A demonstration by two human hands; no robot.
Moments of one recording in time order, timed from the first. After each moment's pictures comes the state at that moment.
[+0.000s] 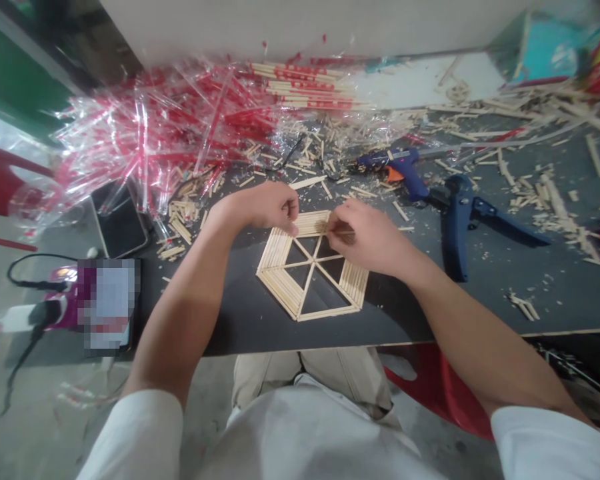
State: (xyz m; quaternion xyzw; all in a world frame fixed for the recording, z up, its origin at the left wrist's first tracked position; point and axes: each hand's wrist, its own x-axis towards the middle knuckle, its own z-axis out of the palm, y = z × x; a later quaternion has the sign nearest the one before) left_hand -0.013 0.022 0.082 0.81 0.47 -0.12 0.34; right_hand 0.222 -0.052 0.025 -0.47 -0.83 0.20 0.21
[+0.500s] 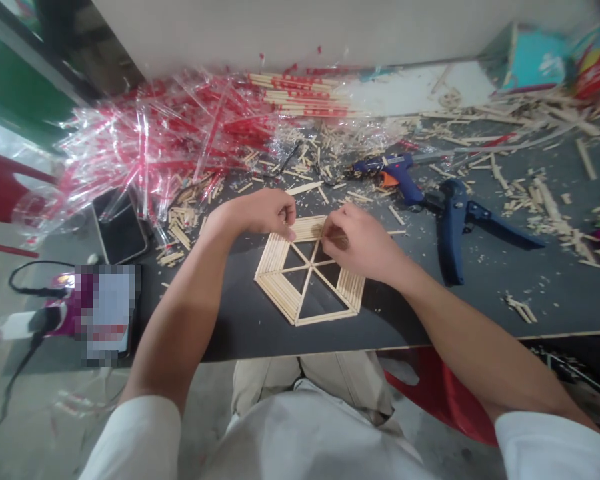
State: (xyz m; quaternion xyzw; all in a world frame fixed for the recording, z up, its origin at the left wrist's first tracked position) left_hand -0.014 0.023 0.082 0.80 0.47 -0.14 0.34; right_hand 0.215 -0.056 0.023 -0.49 -0.82 0.20 0.21
